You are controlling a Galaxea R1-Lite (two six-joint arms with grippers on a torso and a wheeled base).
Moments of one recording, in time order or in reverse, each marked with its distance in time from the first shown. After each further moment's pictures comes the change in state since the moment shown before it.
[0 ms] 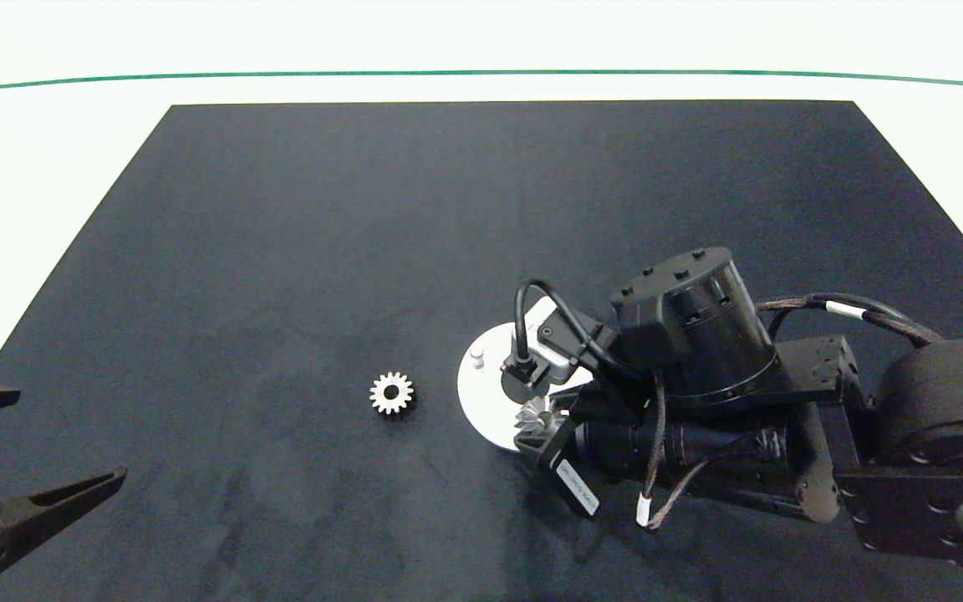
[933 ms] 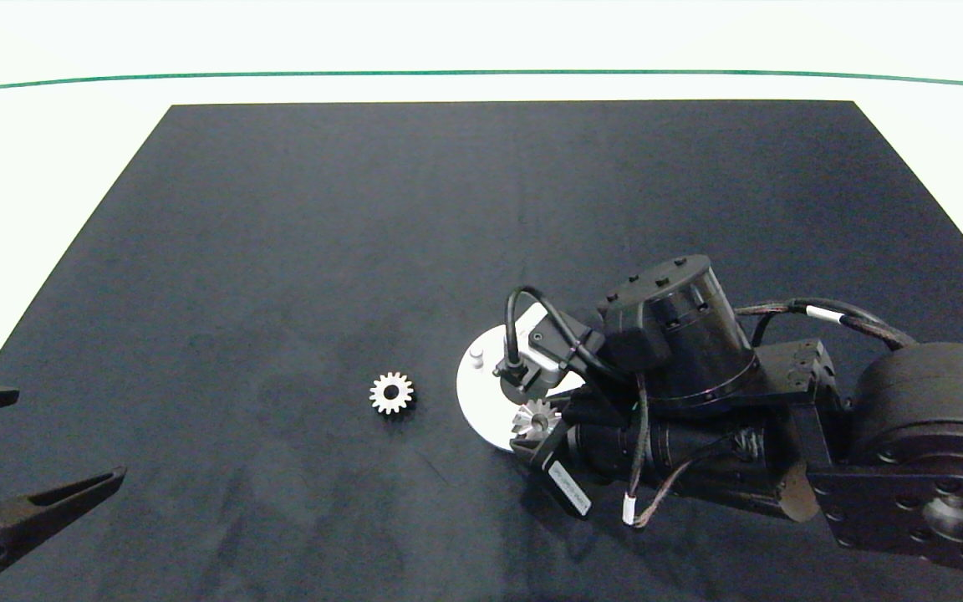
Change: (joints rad) left arm 0.001 -0.001 0.000 -0.001 0.000 0.000; right arm -0.003 0.026 -0.008 -0.003 0.000 0.001
